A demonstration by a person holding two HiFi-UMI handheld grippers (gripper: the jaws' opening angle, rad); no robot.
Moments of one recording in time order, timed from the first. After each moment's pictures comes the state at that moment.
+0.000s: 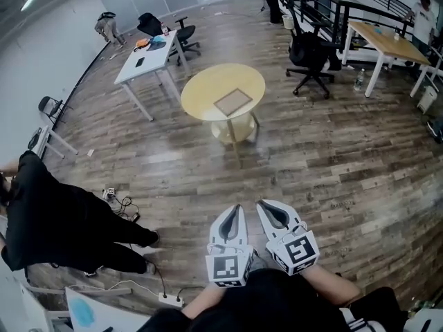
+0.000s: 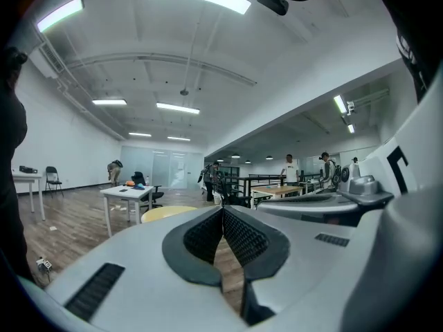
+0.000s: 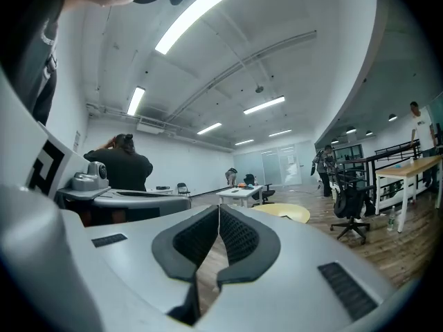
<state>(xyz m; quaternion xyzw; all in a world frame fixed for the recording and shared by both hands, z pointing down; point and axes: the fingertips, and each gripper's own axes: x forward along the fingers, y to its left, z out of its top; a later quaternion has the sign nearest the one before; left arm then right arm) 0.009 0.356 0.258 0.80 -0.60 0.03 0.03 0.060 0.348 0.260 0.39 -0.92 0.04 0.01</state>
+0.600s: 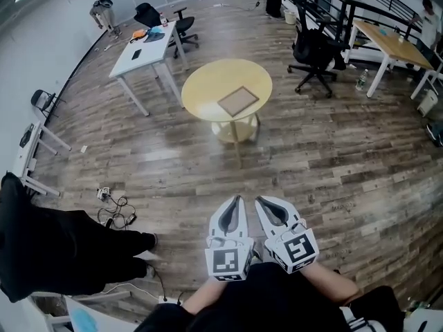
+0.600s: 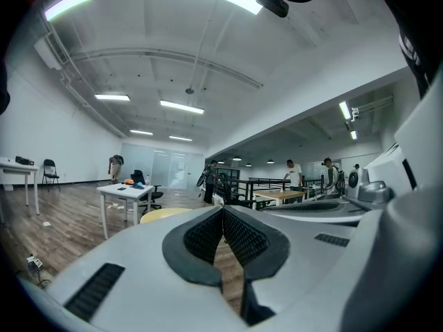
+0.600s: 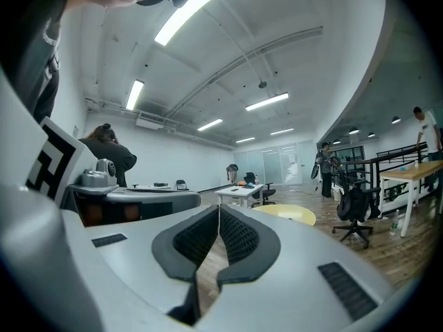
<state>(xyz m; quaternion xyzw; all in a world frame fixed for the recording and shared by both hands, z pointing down) -0.056 0.264 0.265 0.80 -0.60 0.01 0.04 -0.010 0.268 0.273 0.39 -0.92 0.03 0.02</state>
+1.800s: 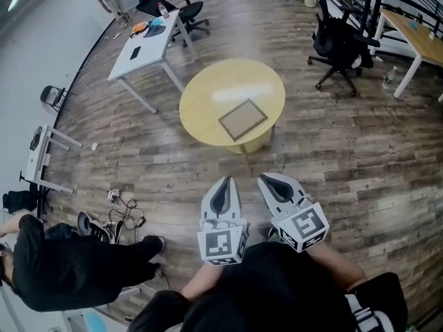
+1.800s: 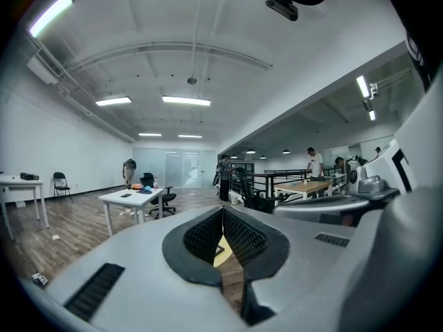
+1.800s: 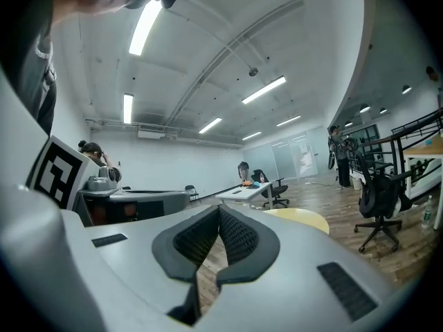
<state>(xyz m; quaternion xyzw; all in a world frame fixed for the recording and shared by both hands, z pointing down) -0.027 -0.043 0.278 0.76 -0.65 0.05 0.03 0.043 -0.051 0.287 0.33 -0.94 0.07 0.00</state>
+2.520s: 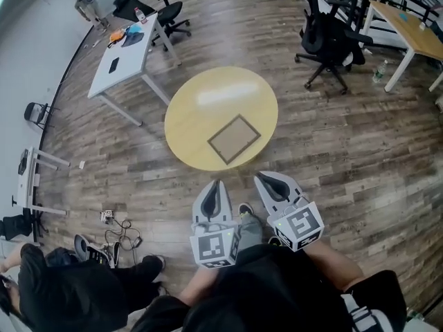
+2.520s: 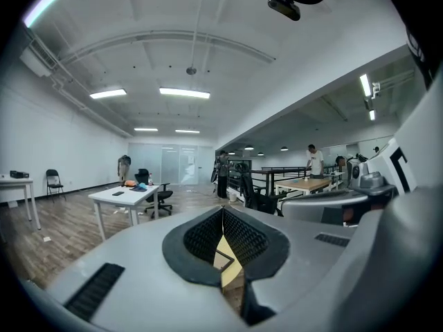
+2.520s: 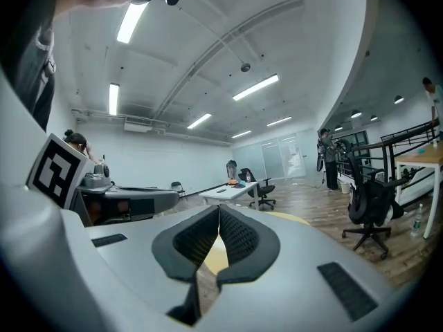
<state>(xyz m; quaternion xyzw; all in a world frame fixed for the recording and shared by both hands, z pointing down) -0.065 -0.191 0.304 0.76 -0.64 0.07 0.04 0.024 -0.203 0.310 0.37 -0.92 0.07 0.02</state>
